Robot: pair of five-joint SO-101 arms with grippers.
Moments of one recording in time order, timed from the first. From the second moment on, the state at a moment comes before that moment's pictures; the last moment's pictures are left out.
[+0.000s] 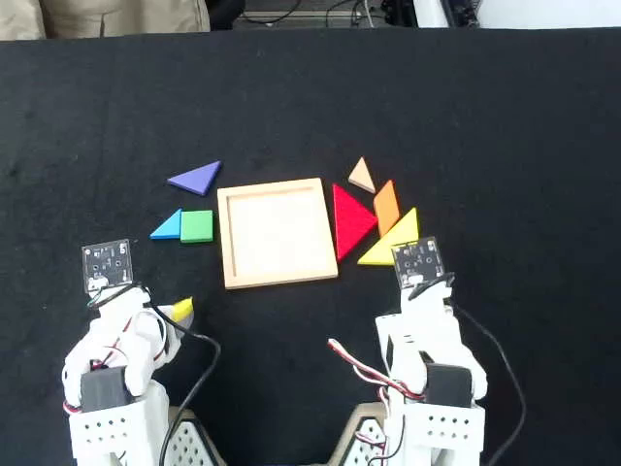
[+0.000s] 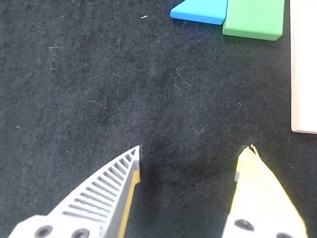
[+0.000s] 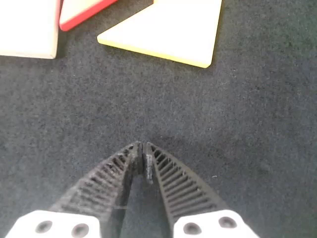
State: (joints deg) left arm -15.6 -104.1 96.2 72.7 0.1; right arm 5.3 -103.4 96.6 73.6 15.1
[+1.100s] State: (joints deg) left arm -15.6 -104.1 96.2 72.7 0.1; right arm 4.5 -103.4 96.6 73.6 15.1
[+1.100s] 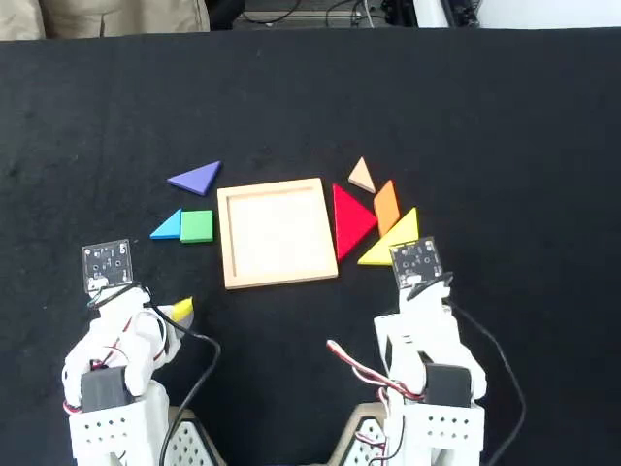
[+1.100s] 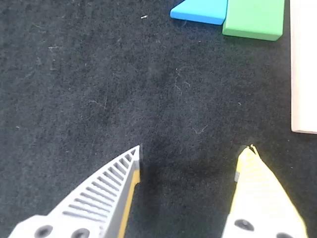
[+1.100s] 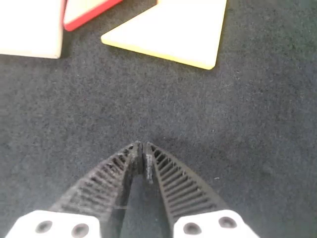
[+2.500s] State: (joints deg) left arm -15.6 -104.1 96.2 72.5 0.1; right arm 4.0 -103.4 96.6 73.6 15.1
